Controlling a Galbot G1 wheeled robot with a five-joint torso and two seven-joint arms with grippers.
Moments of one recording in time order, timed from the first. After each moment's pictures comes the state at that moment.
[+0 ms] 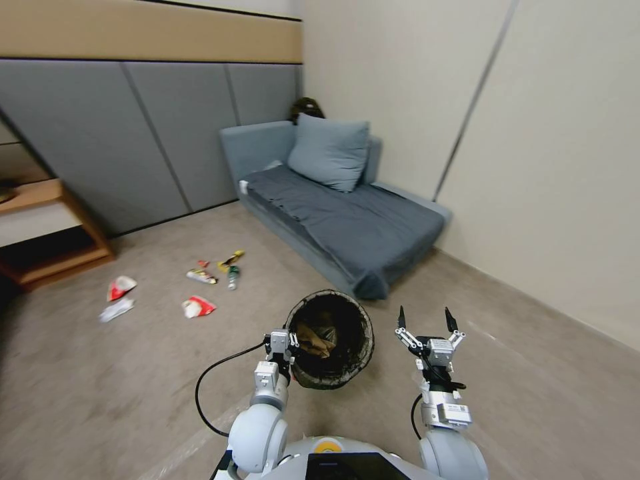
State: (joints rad) left arm 1.63 -1.52 -0.23 -2.18 0.04 0.30 -0.18; right arm -1.79 1.61 0.54 2.19 -0.21 0.34 0.14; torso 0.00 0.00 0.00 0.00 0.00
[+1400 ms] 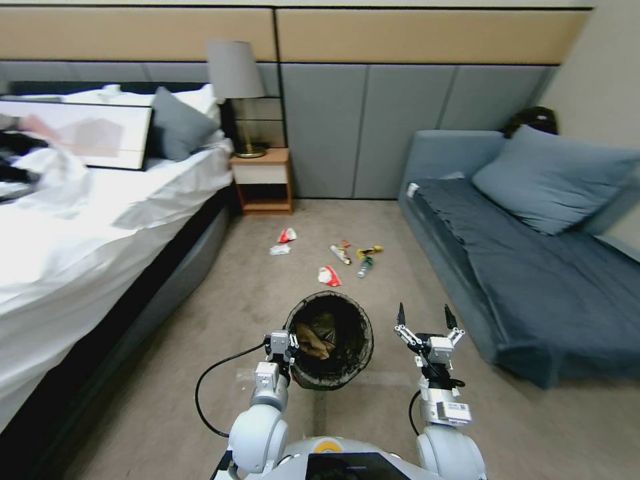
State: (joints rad) left arm 1.63 -1.52 -0.23 -2.17 0.05 0.30 -0.18; right arm -1.77 1.61 0.54 2.18 -0.19 0.37 0.13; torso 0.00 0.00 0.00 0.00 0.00
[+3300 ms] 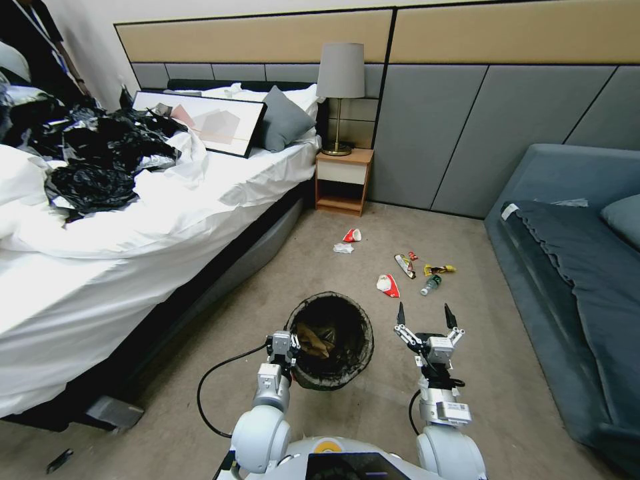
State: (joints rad) left arm 1.63 -1.52 -0.22 -2.15 0.07 0.27 -0.18; right arm -1.77 1.61 0.54 2.18 -0.19 0.37 0.13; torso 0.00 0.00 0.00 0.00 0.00
